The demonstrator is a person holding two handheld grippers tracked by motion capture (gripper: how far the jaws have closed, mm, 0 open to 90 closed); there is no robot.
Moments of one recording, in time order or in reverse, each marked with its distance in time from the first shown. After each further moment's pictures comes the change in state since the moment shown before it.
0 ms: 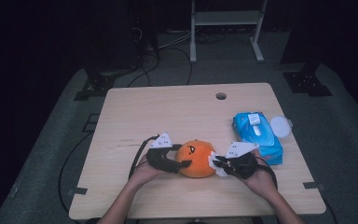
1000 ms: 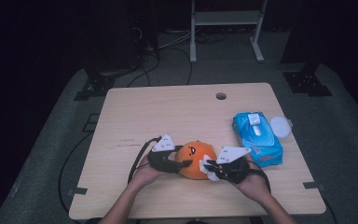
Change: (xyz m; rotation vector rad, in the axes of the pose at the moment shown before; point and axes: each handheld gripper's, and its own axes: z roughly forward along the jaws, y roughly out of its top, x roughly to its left) left arm -0.010 0.001 0.008 0.030 0.119 0.079; right arm 0.028 0.019 0.007 -0.037 0.047 -0.052
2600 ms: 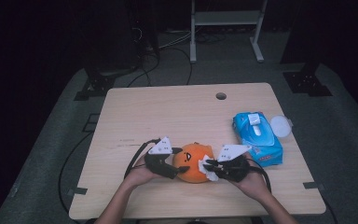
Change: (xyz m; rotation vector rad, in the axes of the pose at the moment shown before) left arm 0.001 -0.004 -0.012 0.023 -0.084 0.070; right arm -0.011 -0.006 -0.004 -0.004 0.039 0.042
